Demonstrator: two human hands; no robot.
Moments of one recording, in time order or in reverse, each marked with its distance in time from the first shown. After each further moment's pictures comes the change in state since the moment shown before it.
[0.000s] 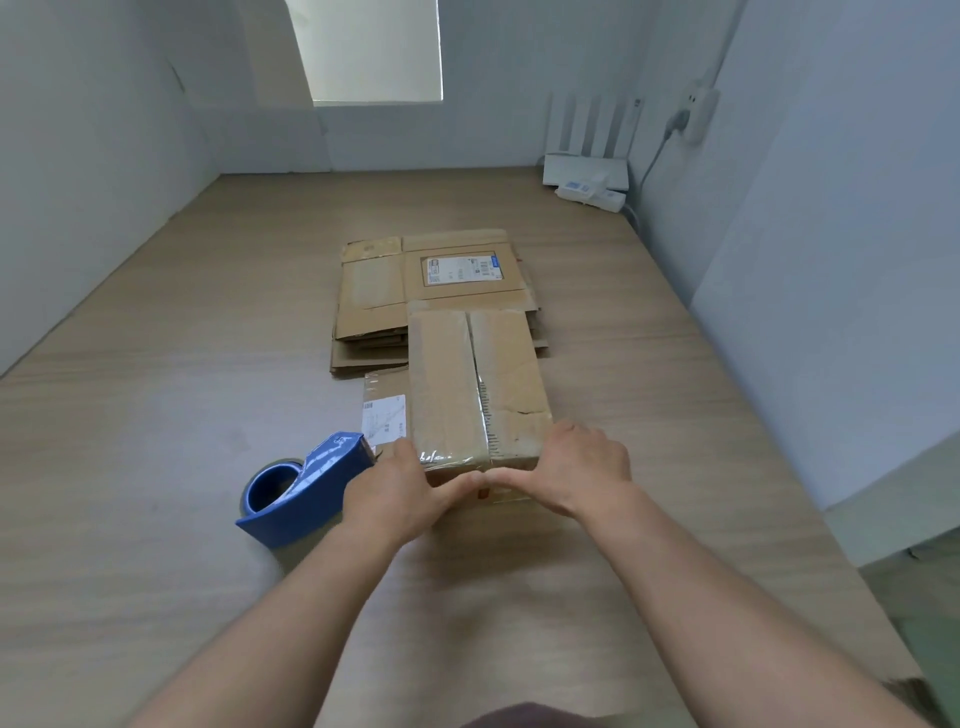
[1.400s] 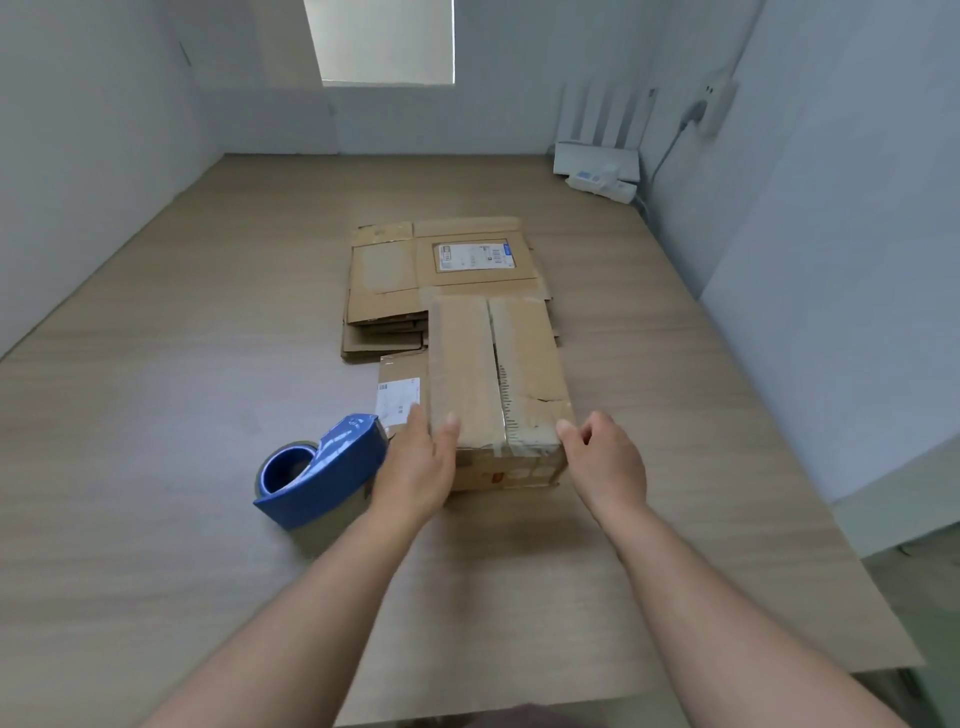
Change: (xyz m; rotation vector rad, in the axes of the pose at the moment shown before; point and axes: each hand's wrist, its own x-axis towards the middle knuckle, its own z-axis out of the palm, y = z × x) left_hand 0.006 -0.003 0.012 -0.617 0.083 0.050; right_hand 0.002 0.008 0.031 0.582 0.235 0.211
